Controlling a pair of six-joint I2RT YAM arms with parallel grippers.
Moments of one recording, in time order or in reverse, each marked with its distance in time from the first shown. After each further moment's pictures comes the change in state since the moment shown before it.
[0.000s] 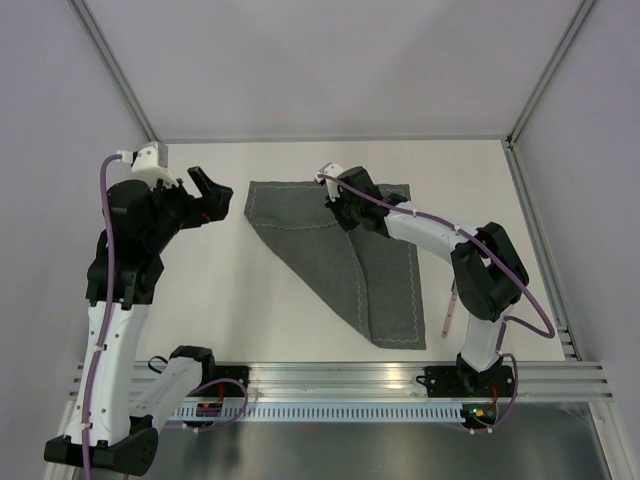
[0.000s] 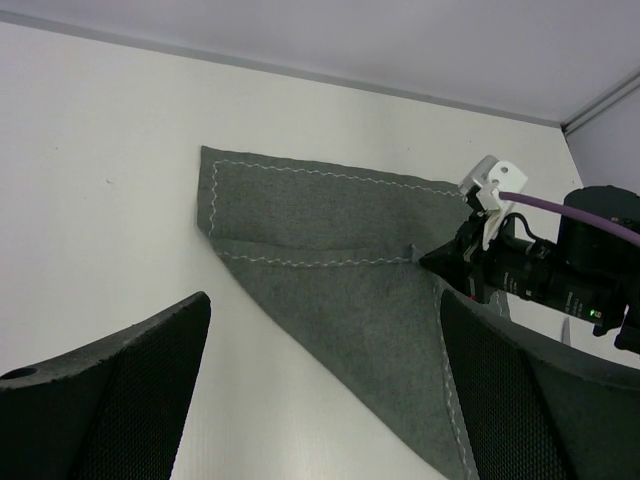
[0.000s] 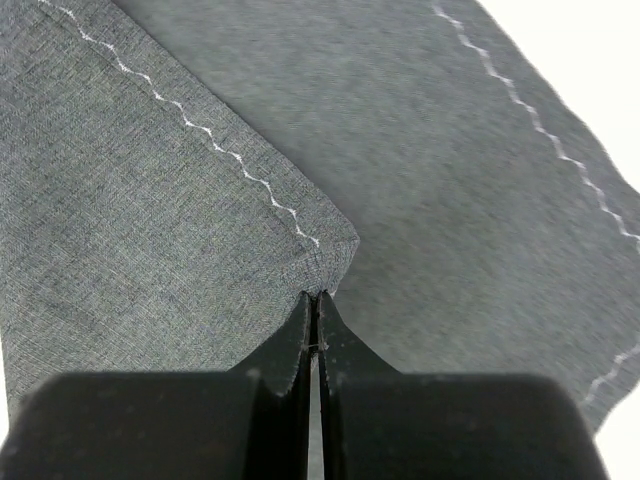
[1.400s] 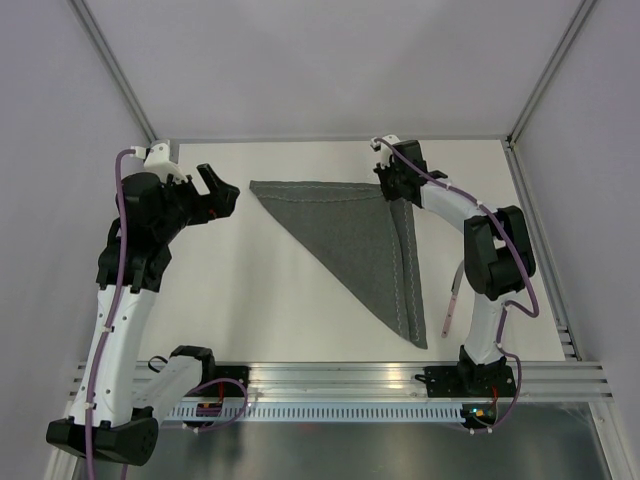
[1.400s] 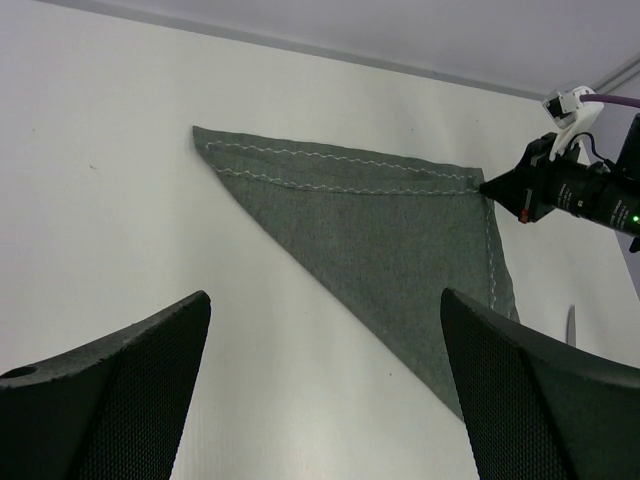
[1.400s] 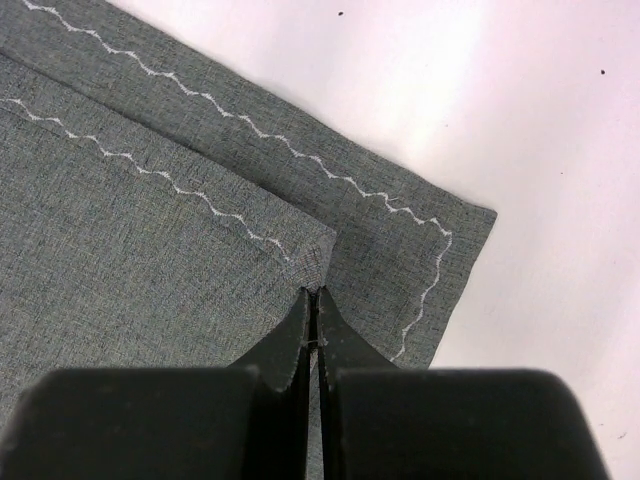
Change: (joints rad) left arm 0.000 0.058 -0.034 0.043 0.026 0.000; right arm -0.344 0.095 0.082 0.041 -0.051 -0.009
